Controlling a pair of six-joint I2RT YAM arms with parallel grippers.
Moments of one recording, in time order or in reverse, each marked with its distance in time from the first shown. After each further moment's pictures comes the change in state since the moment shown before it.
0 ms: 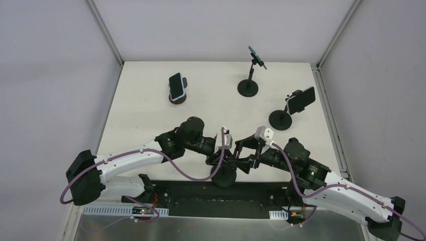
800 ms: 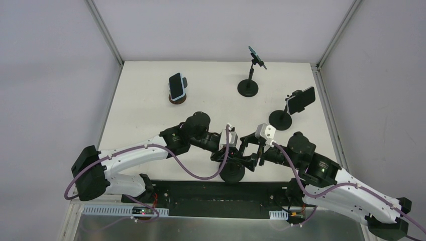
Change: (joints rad) left arm -0.007 0.063 0.105 -0.039 -0.008 0.090; right arm 0.001 0.040 0.215 -0.267 0.006 -0.144
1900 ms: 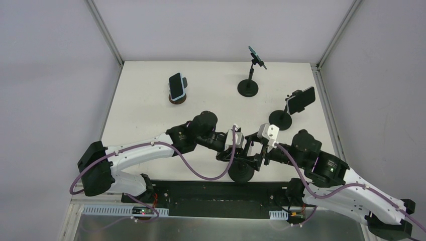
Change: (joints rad) left arm -0.037 0.087 0.076 -0.027 -0.016 0.047; right arm -0.002 0.000 0.109 -0.162 0.021 -0.079
